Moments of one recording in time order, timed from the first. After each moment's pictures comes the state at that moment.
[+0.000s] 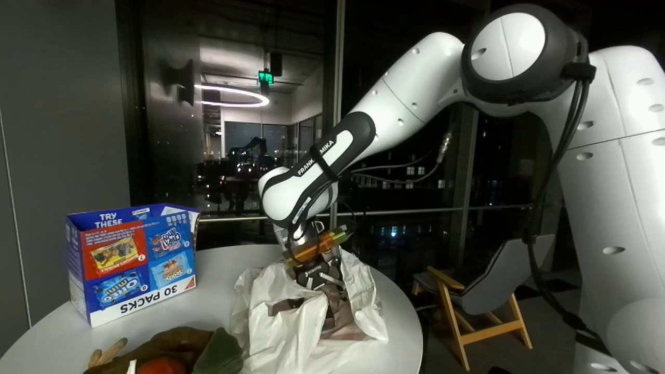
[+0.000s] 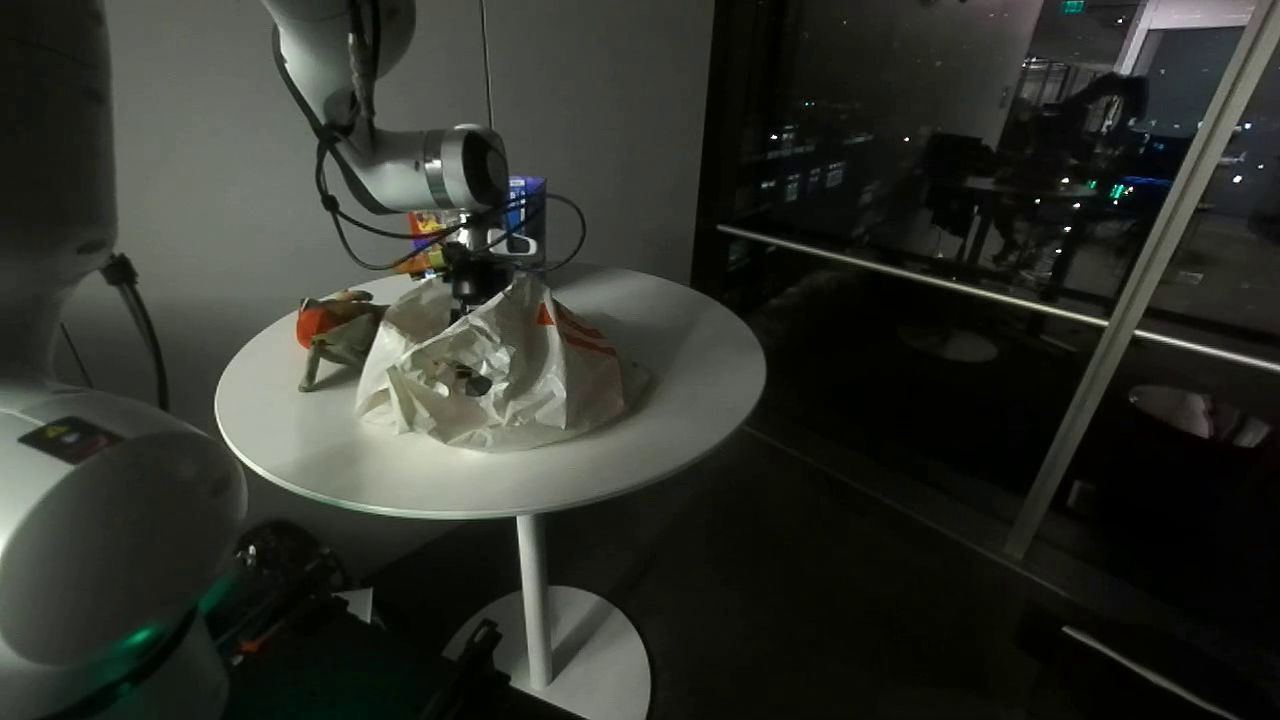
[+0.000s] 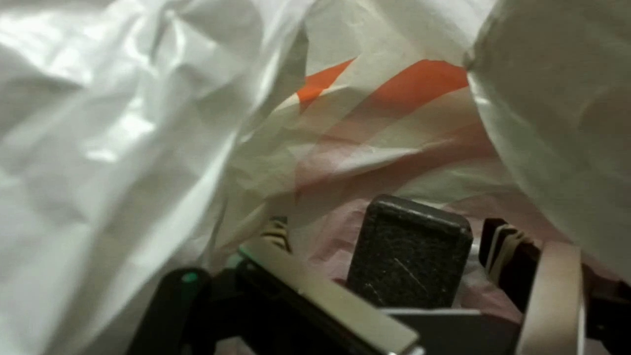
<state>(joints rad) 0.15 0.29 0.10 -2.02 -0.18 1.88 0.66</state>
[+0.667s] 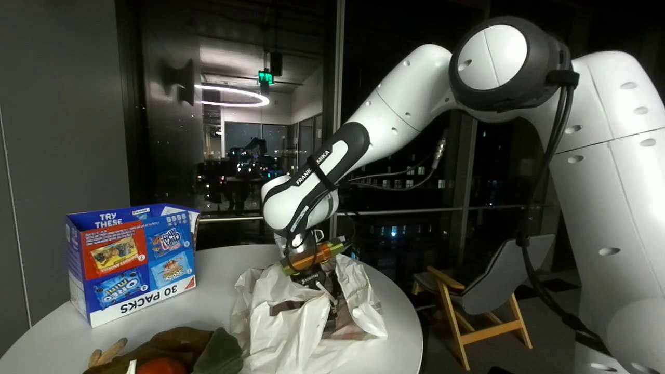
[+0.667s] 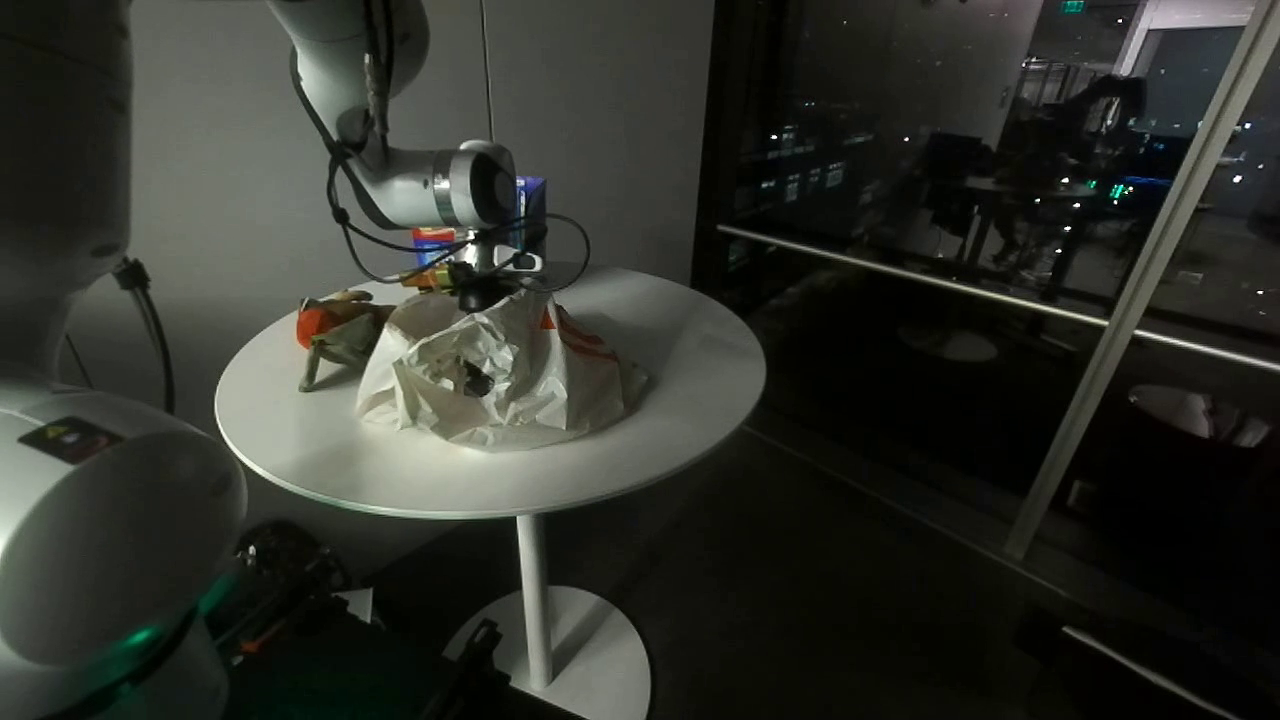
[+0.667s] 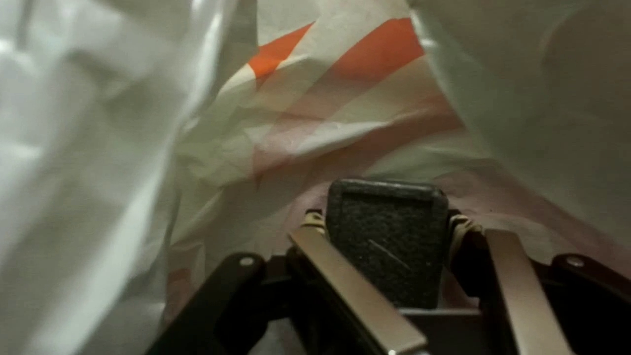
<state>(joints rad) 0.15 0.34 0.09 -2.02 -0.14 1.97 0.66</state>
